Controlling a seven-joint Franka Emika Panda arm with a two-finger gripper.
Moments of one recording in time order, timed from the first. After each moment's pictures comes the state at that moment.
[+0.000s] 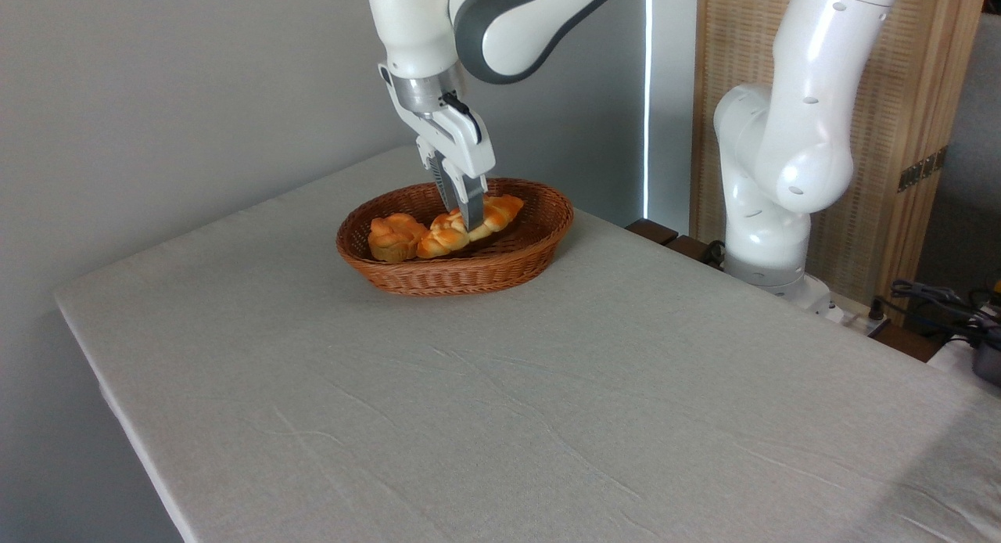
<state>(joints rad) -0.57 -0.33 -0.02 -2.34 -0.23 1.94 0.40</state>
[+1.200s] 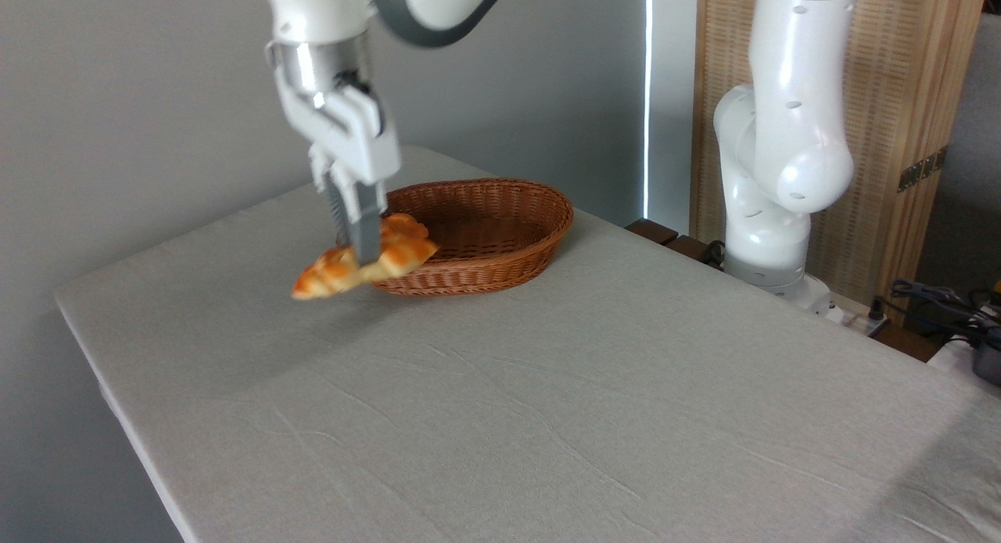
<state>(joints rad) -0.56 -0.03 0.22 -1.87 -0.03 1.91 0.50</state>
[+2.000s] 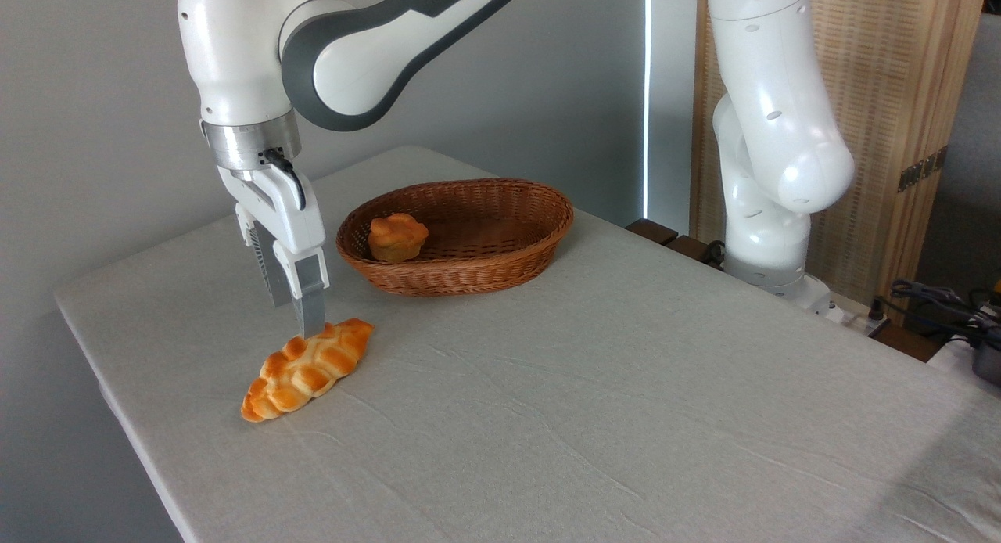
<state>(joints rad) -0.56 0.22 0.21 -1.70 -0.06 2.01 0.49</state>
